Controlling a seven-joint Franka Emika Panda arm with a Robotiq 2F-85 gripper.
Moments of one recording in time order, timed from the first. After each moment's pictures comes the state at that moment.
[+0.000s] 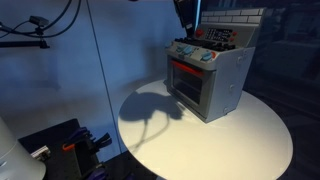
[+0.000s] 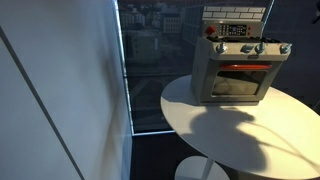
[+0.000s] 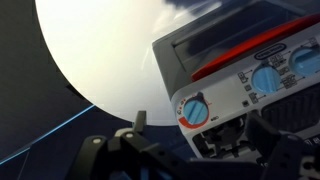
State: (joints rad) arm -0.15 -0.23 -0.05 -2.18 0.00 2.38 0.49
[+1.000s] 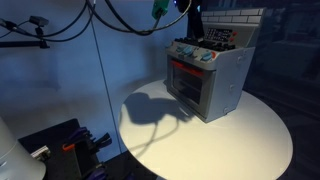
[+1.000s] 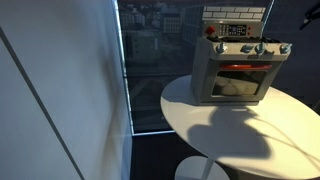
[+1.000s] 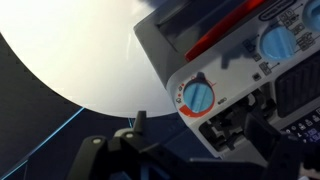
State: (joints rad) arm -0.15 -0.10 -0.08 -2.18 0.13 2.59 0.49
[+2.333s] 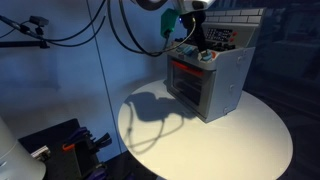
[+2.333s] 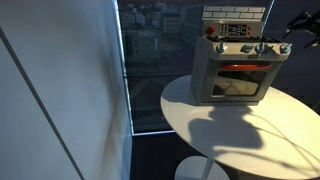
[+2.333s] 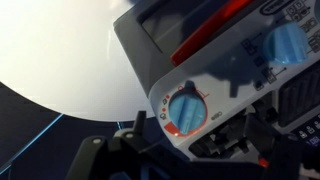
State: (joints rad) arm -0.11 0.03 -0.08 -2.15 0.25 2.75 0.42
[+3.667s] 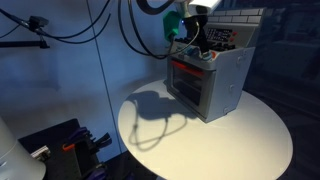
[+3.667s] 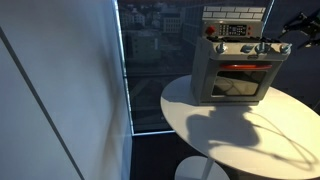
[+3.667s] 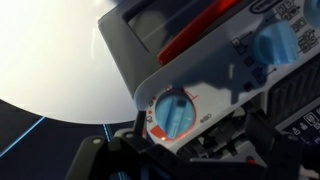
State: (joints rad) arm -0.10 0.07 -0.08 -2.12 0.42 2.77 0.25
